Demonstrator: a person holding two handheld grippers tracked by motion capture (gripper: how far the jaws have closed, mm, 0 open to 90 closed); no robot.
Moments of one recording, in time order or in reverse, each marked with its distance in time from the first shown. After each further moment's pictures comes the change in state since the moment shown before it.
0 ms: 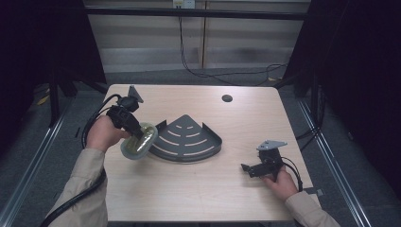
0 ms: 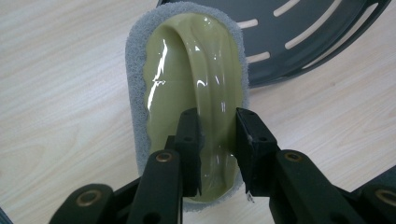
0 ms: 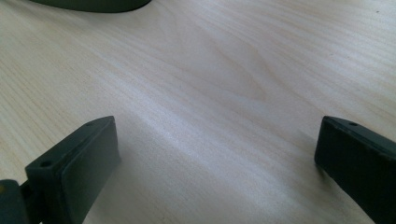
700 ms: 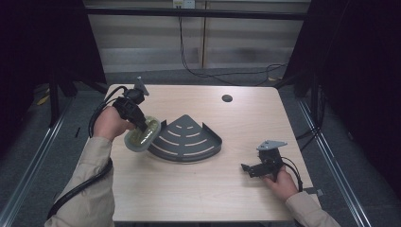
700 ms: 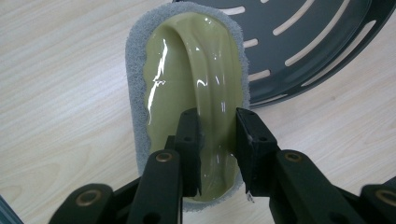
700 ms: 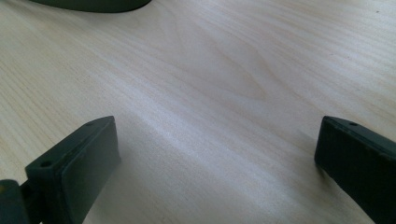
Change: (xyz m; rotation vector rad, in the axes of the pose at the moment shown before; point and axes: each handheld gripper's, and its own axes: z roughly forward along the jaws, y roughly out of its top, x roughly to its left) left arm -0.003 0.026 -0.003 0.015 0.020 0.027; right arm 0.000 0.000 0.000 0.000 0.000 0.000
